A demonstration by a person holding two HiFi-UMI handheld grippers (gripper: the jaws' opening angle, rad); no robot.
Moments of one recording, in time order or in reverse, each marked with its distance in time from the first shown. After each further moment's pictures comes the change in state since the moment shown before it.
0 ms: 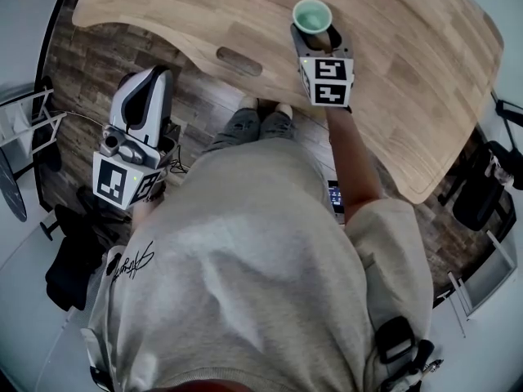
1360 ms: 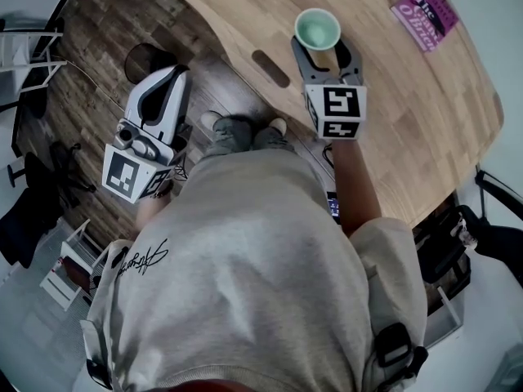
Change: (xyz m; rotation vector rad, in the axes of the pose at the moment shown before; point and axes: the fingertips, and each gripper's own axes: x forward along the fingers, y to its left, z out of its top) left arm -0.066 0.013 0.008 0.003 -0.072 0.243; right arm -0.023 0.107 0.112 -0.205 -0.147 0.285
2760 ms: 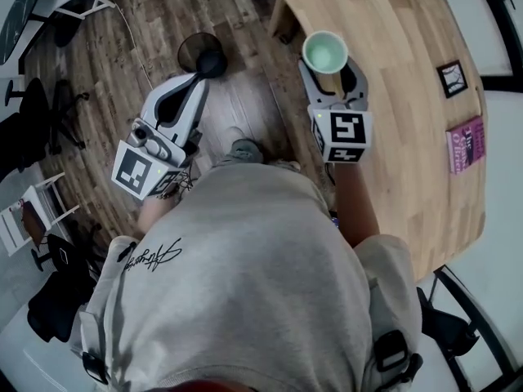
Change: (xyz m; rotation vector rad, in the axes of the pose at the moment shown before) left arm -0.159 0.170 0.022 0.031 -0.041 0.337; right arm 0.147 0.219 0.111 -0.154 -0.075 0.348
